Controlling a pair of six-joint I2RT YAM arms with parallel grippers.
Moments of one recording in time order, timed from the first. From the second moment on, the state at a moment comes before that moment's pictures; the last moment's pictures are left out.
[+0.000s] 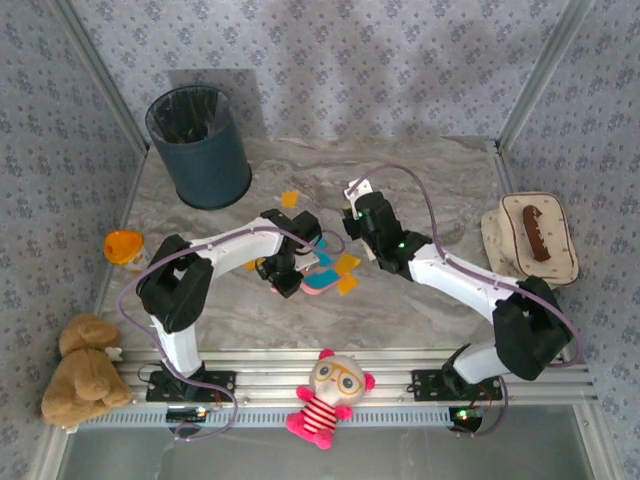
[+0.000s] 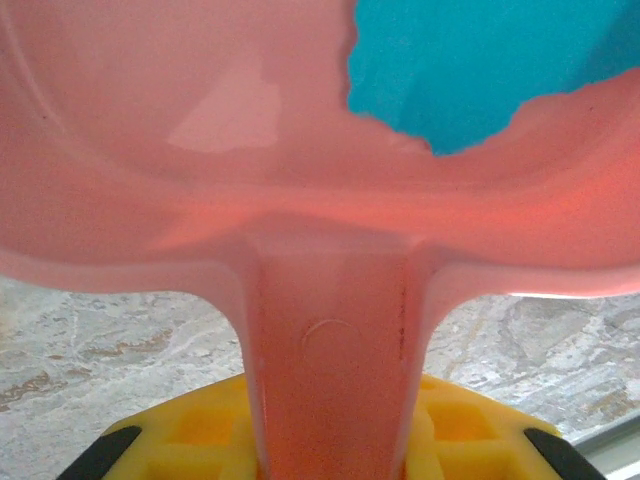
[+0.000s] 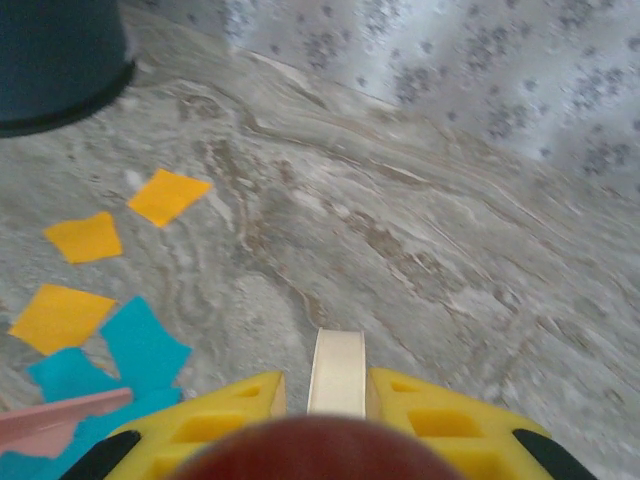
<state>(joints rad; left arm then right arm) -0.77 1.82 1.30 -1.12 0.00 0.10 0.69 1.43 0.94 -0.02 0.40 0.01</state>
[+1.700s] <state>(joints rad) -0.77 1.80 1.28 -1.10 0.03 0.11 0.74 1.40 0.89 0.15 0.23 0.14</state>
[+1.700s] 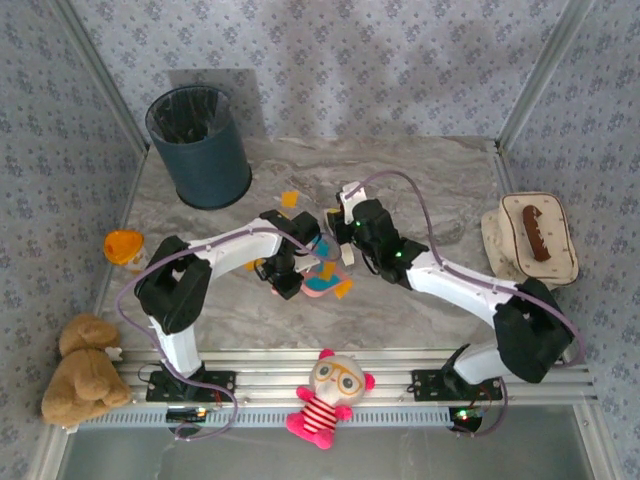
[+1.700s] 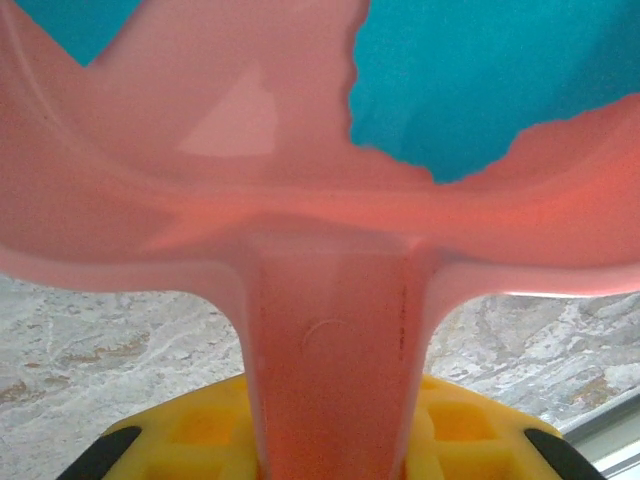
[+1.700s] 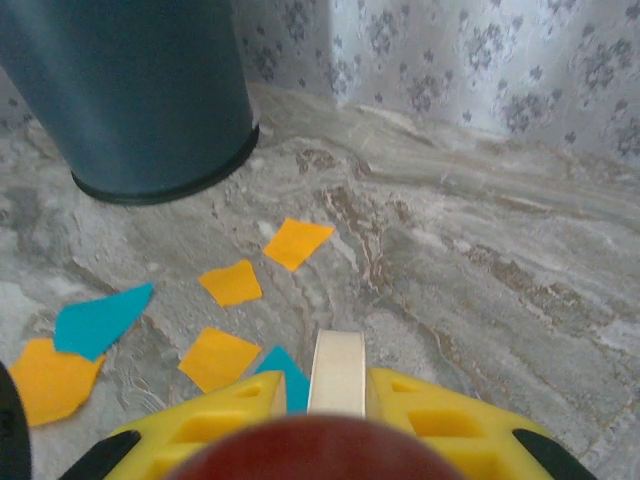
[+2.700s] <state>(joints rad) -0.77 1.39 1.08 -0.95 -0.21 -0.01 0.59 1.16 0.72 0.06 0.09 0.25</state>
